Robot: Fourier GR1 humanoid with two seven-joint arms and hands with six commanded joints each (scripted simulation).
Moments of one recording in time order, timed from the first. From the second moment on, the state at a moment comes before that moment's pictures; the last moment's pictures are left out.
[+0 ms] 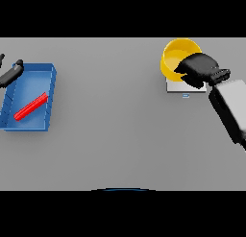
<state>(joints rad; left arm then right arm) -0.56 0.93 -0.59 -1.17 0.45 0.27 0.40 -0.78 -0.53 0.42 -0.95 0.87 0.31 -0.19</state>
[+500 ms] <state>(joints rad) -0.56 0.92 -0.59 -1.16 0.45 0.27 0.39 -0.83 -0.49 0.38 -0.69 0.86 0.25 -0.25</state>
